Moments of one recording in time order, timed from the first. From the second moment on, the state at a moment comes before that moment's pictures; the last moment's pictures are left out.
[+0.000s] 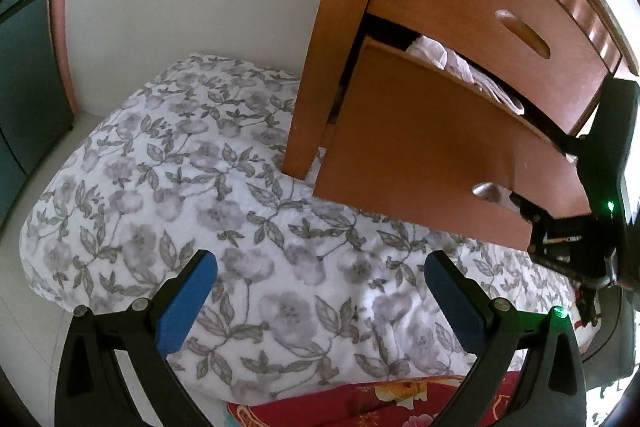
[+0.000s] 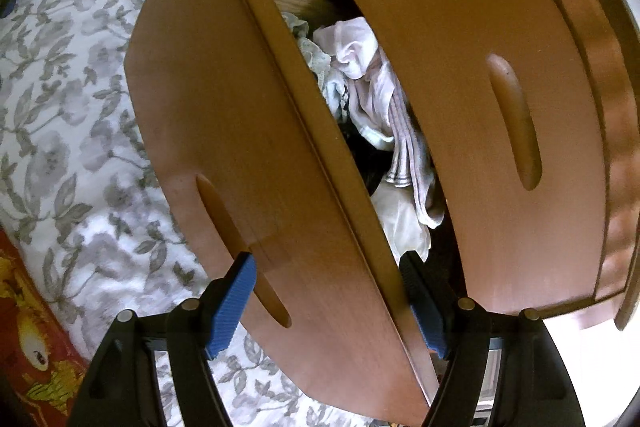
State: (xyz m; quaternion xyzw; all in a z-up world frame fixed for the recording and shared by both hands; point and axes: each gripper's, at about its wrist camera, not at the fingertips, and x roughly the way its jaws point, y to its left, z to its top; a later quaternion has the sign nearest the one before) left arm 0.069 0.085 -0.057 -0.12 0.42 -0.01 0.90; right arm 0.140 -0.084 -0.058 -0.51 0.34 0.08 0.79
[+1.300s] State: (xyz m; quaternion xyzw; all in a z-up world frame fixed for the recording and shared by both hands) left arm 0.060 0.087 -0.041 -0.12 0.42 -0.03 0.90; right arm 0.066 -0.084 -0.036 -0.48 0.33 0.11 0.81
